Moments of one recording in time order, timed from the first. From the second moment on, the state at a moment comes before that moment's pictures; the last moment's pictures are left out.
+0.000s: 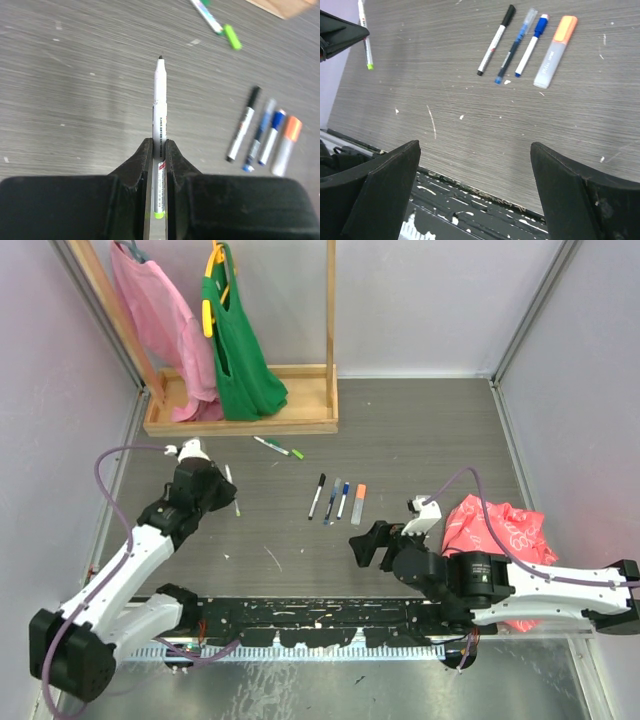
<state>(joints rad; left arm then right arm) -0.33 0.98 0.68 -0.37 -0.20 -0.65 1.45 0.61 0.63 -0.68 0.84 1.08</state>
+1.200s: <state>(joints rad) -1.20 0.97 0.77 -0.29 -0.42 -0.70 0.97 0.86 0.65 -0.09 0.18 1.03</state>
